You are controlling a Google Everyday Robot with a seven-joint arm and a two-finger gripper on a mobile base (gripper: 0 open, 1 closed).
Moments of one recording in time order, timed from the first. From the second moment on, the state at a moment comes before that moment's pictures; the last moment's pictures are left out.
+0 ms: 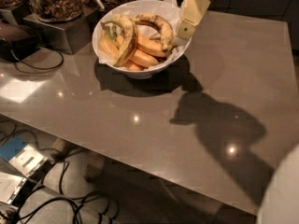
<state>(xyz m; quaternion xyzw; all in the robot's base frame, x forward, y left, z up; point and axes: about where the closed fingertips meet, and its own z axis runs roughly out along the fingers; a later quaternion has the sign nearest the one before) 0.602 -0.102 1.018 -0.60 0.78 0.02 0.20</state>
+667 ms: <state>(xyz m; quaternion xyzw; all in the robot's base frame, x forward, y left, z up) 0.645 -0.070 1.026 -0.59 0.77 0.05 0.24</state>
